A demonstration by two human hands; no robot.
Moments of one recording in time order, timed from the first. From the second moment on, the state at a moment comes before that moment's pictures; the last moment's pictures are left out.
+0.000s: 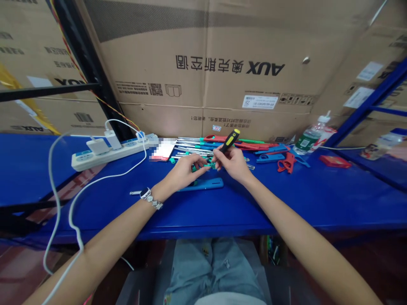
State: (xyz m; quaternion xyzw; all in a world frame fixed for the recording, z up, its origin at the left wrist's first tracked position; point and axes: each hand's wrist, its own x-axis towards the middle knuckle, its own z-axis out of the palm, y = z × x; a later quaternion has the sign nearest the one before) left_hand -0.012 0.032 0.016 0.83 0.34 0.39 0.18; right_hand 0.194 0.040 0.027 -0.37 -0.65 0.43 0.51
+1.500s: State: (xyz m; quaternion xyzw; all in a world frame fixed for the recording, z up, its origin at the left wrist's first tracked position) left_hand -0.013 0.036 0.014 0.84 0.37 0.35 0.16; right_hand 0.189 0.036 0.027 -0.32 -0.60 0.48 0.56
